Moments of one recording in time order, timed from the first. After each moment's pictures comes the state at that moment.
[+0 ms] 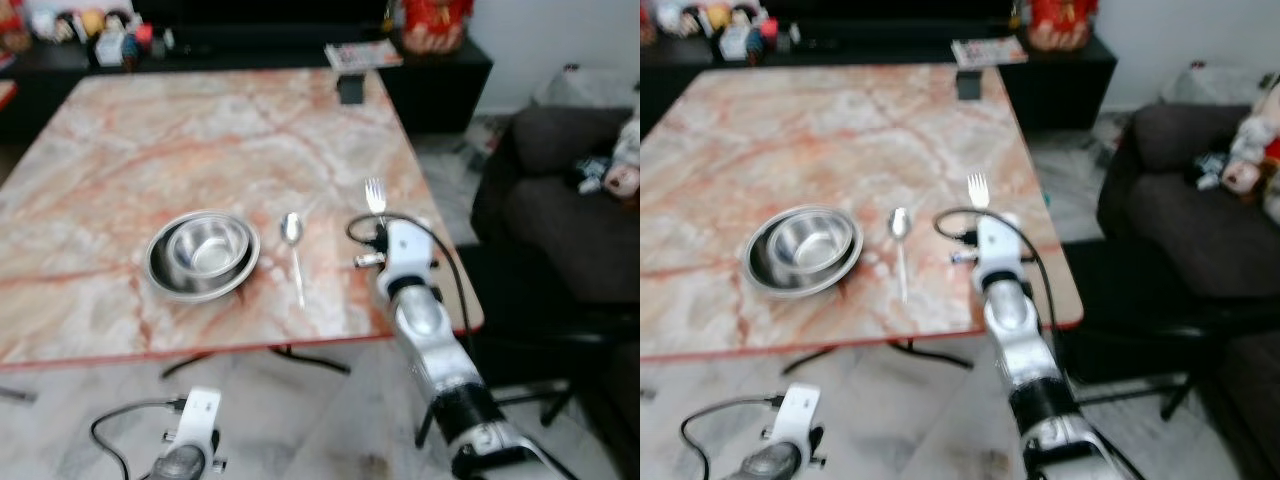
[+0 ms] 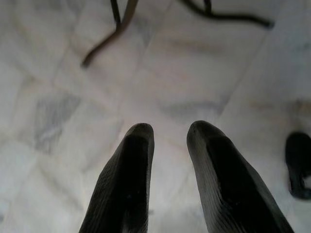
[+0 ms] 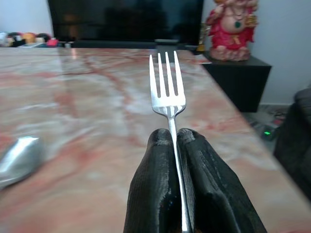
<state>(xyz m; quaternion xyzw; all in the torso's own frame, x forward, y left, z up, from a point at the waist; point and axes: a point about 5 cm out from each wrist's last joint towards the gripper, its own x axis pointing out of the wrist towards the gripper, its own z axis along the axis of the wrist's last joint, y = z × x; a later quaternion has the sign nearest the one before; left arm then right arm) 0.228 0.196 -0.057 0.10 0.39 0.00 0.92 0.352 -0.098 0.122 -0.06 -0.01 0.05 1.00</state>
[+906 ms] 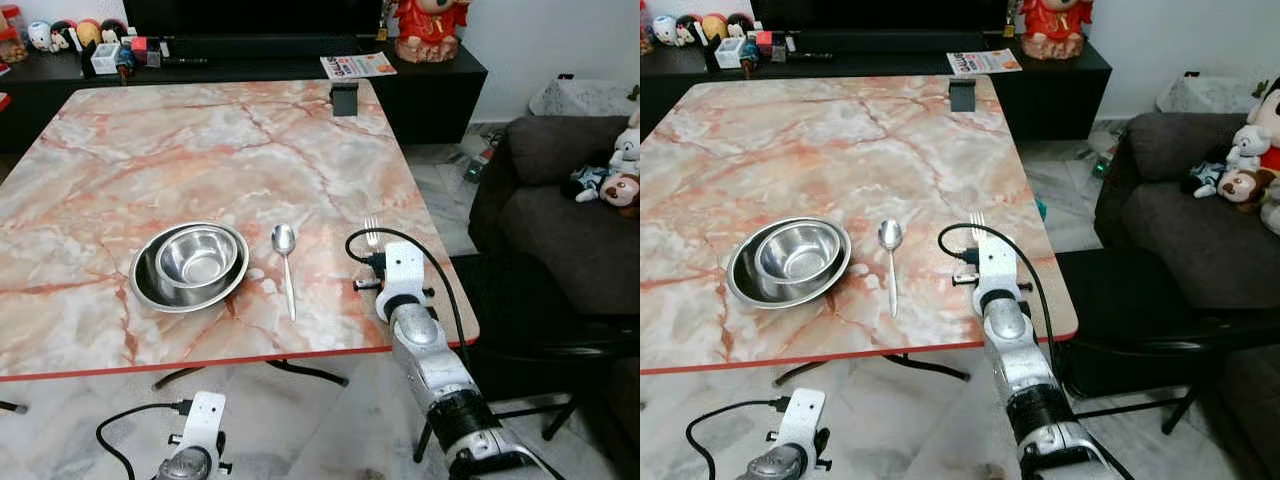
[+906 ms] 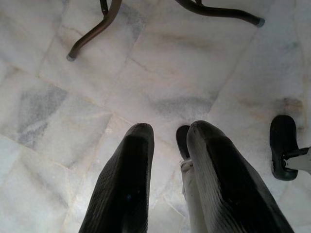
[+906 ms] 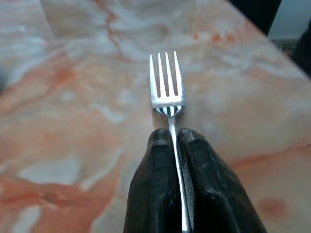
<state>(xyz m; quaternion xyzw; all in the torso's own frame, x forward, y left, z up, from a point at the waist) 0.218 0.185 -0.065 0.09 0.40 -0.01 0.91 0.346 -0.095 0.079 -0.02 0.14 0.04 0.99</state>
